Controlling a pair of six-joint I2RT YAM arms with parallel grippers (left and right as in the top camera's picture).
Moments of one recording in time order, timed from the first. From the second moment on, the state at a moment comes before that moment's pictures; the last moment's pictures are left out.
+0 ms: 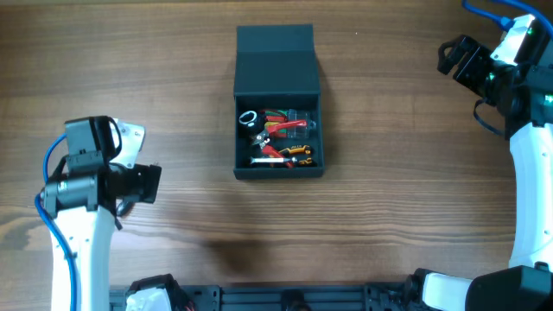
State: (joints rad) left arm 0.19 1.13 0.96 -1.02 -0.13 0.40; right arm -0.25 1.47 1.38 -0.66 -0.25 0.31
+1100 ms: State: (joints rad) left arm 0.26 1.44 0.96 -0.95 -0.04 0.37; right arm -0.25 1.47 1.38 -0.66 -0.25 0.31
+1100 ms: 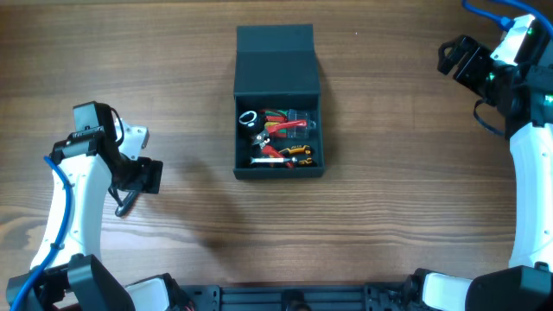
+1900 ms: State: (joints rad) left arm 0.26 1.43 0.96 -0.91 0.05 0.34; right arm -0.25 1.47 1.38 -0.66 -0.25 0.31
